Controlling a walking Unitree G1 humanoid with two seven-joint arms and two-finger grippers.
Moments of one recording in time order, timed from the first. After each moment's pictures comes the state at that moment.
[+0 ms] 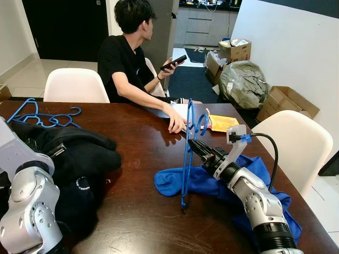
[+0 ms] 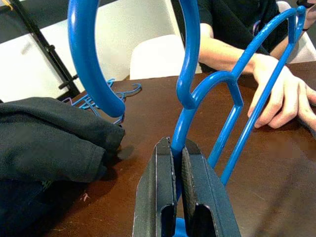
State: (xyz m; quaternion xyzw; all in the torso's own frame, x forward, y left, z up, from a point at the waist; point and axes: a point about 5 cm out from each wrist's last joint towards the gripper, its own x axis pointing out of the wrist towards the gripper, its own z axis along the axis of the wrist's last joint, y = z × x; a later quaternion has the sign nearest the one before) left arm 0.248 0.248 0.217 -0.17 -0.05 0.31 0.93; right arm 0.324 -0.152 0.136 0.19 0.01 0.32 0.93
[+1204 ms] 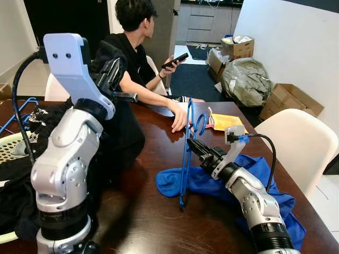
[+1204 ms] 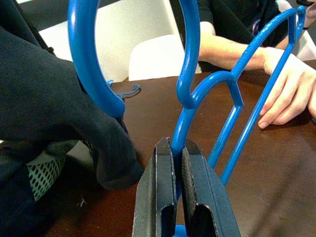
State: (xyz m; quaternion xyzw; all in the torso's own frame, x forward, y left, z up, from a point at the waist) left arm 0.285 0.139 0.324 -0.10 -0.24 -0.16 0.95; right arm 0.324 -0.148 0.136 0.18 0.01 0.32 0.93
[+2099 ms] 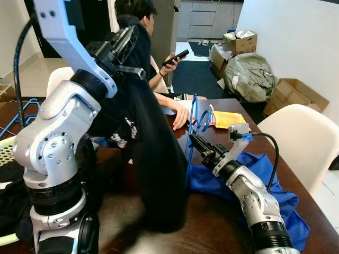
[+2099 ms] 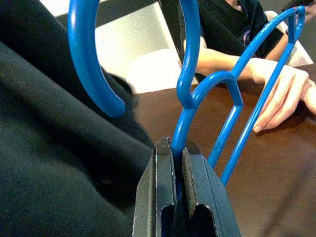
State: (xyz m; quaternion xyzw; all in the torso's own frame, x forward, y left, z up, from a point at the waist) left arm 0.285 0.134 0.362 -0.13 -0.26 -0.26 0.92; right arm 0.328 -0.153 0.144 0.21 -0.02 0.30 0.93
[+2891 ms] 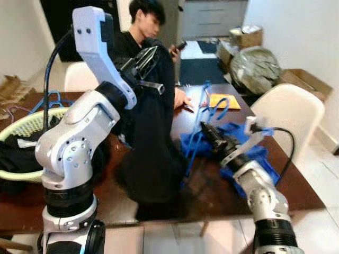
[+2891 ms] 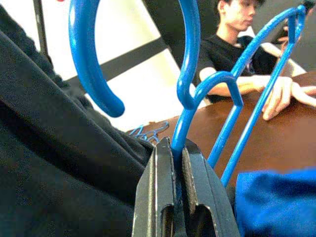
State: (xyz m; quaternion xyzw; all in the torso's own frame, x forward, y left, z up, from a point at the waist) left arm 0.290 0.109 0.345 -0.15 -0.21 -0.31 0.92; right arm 0.327 -0.167 0.168 0.28 -0.09 0.28 0.91
